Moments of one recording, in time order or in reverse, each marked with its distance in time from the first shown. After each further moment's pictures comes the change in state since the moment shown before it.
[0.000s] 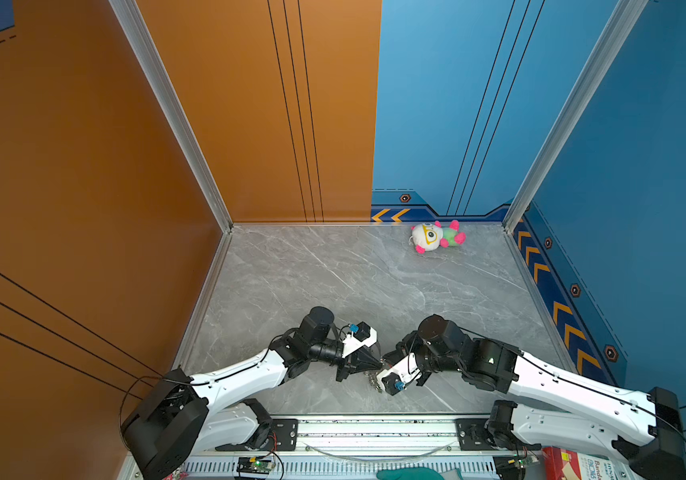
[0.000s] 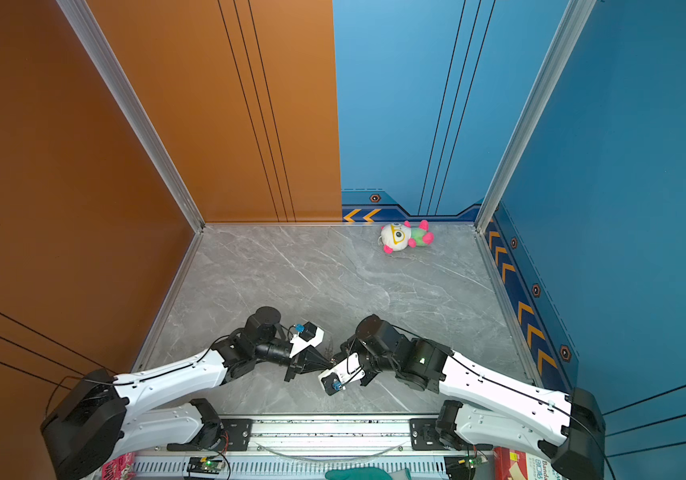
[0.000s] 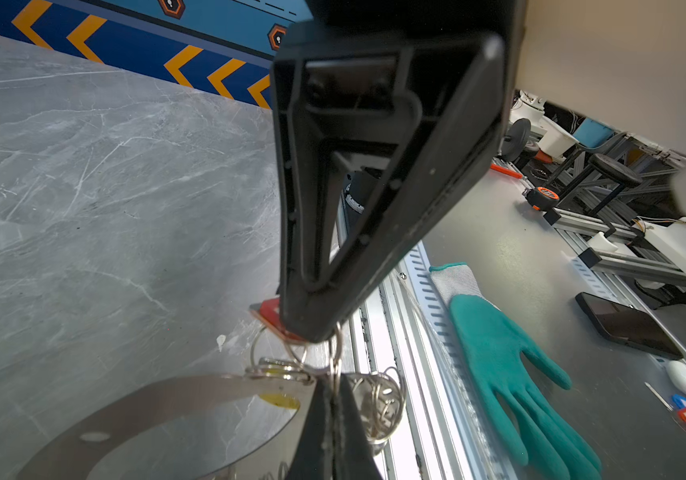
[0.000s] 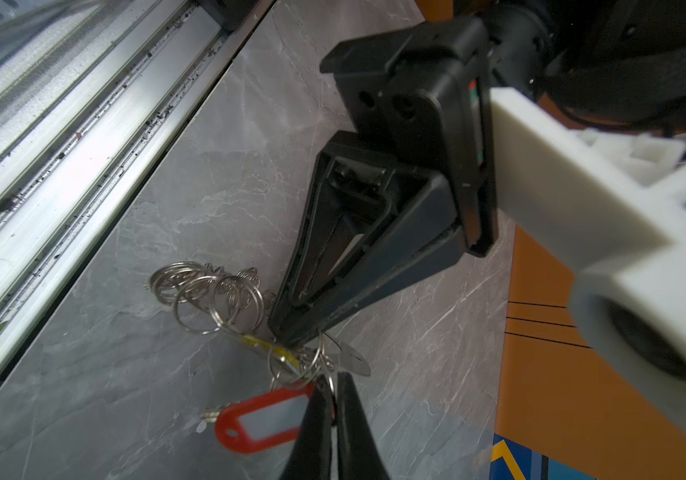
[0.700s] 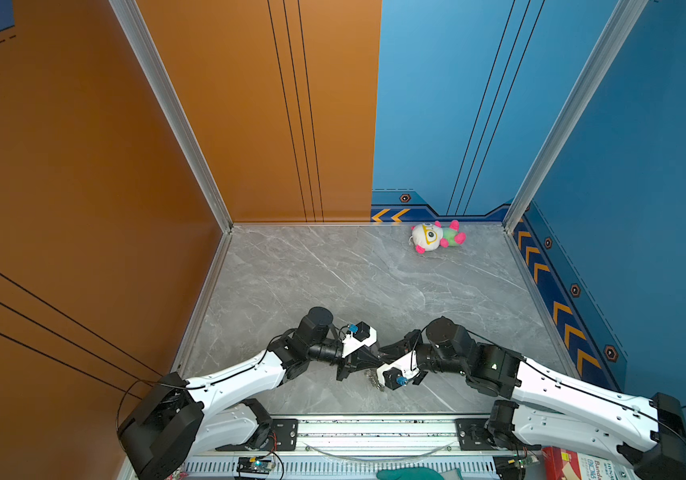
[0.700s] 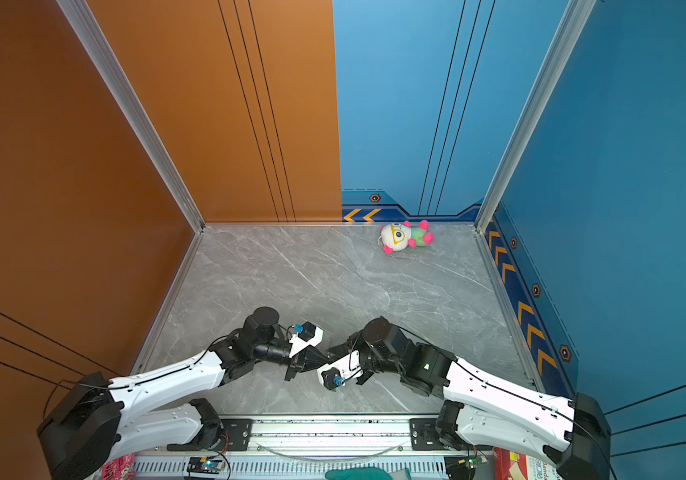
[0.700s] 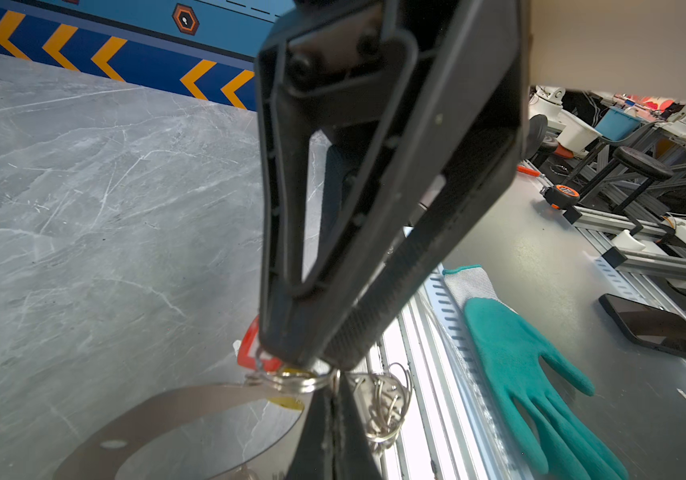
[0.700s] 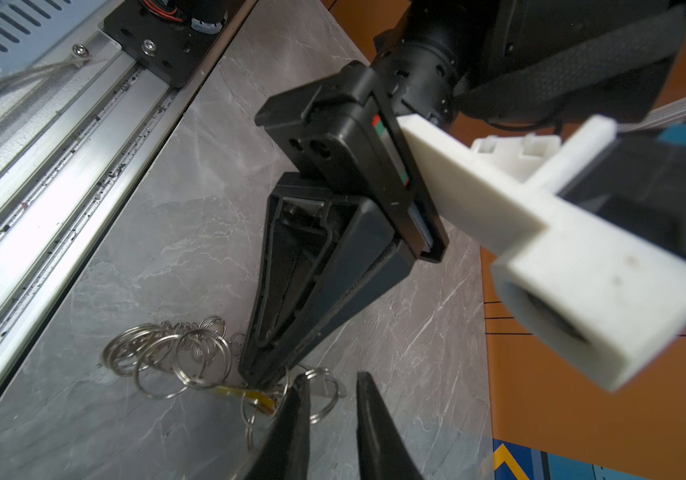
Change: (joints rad) left arm -0.004 -0.034 0.000 0.001 -0.047 0.018; right arm -0.019 -0.073 -0.093 0.174 -0.024 0.128
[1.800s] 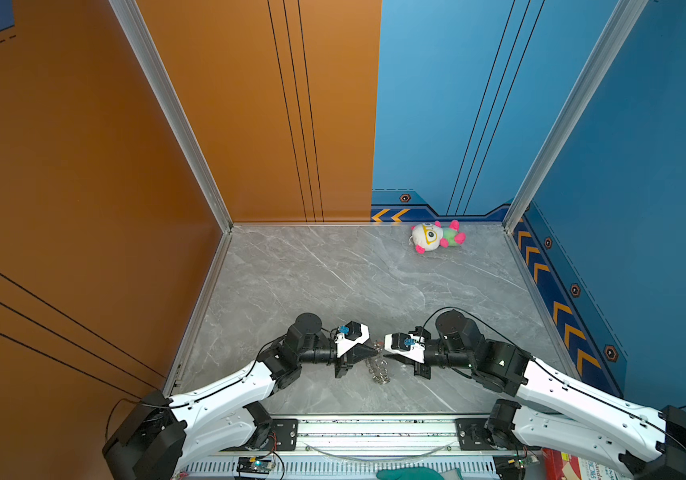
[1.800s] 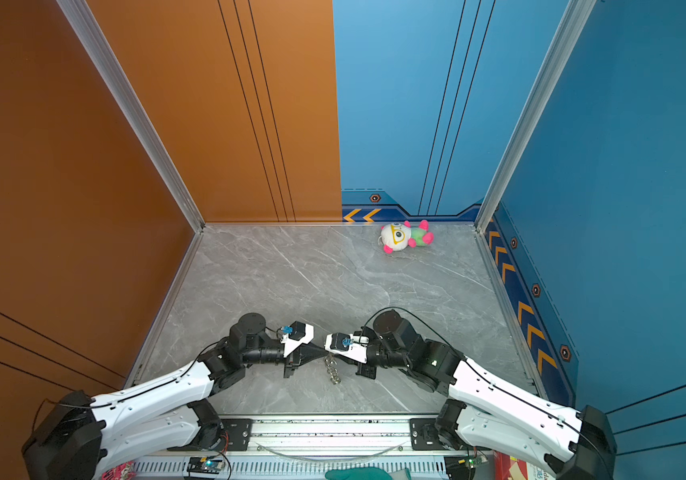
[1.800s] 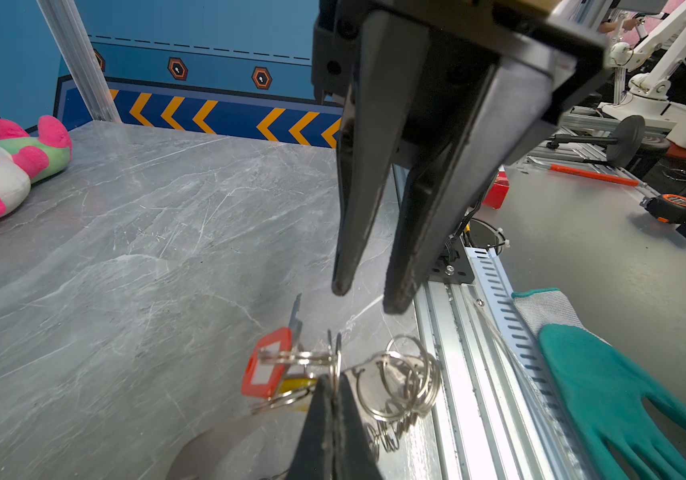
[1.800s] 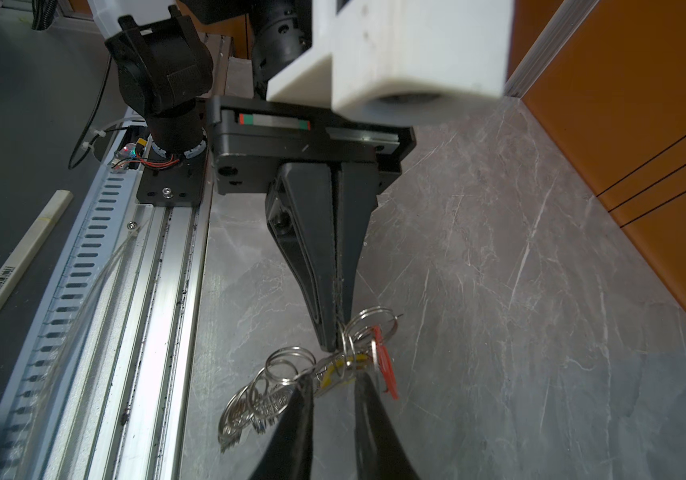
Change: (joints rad) left arm 0.001 -0.120 -0.078 0.106 -0.175 0.002; right arm -0.090 -0.015 -0.001 -0.027 -0.156 0.570
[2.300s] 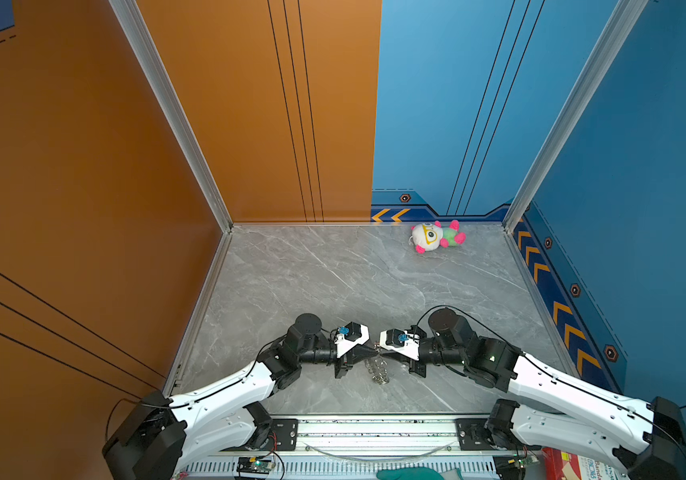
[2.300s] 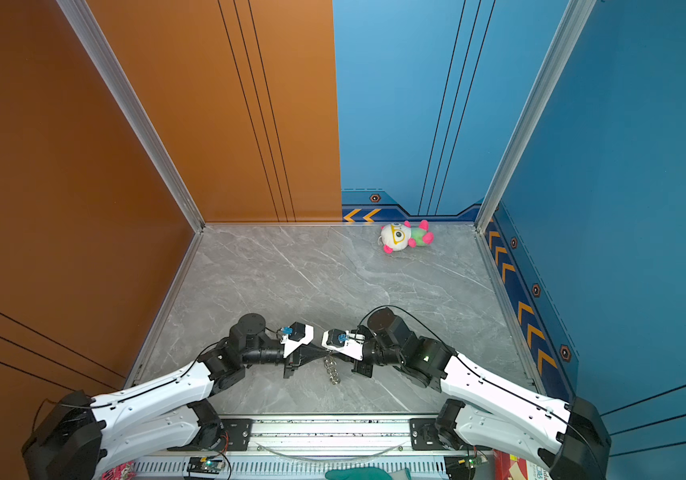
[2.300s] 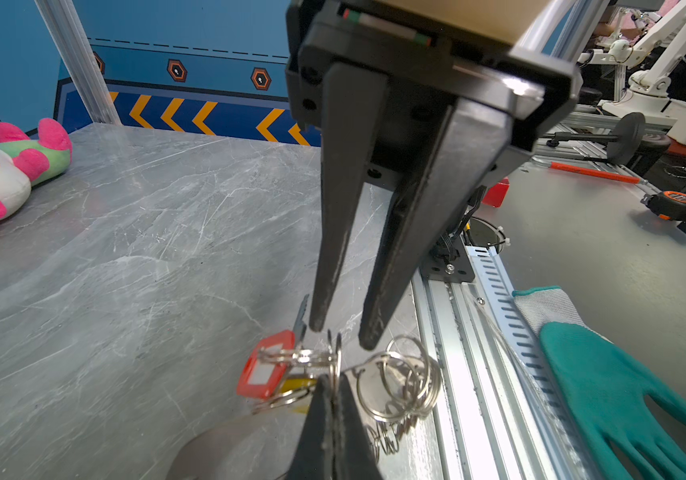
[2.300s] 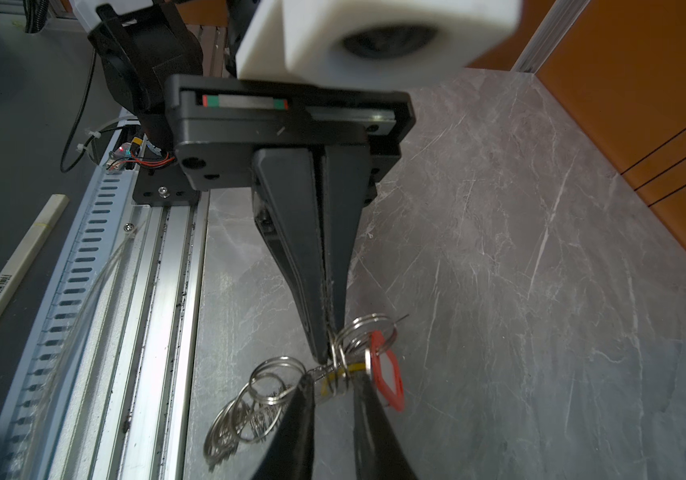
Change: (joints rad) left arm -0.001 -0.001 -0.005 0.006 0.001 0.006; right arm -0.013 0.055 0.000 0.032 -0.016 0.033
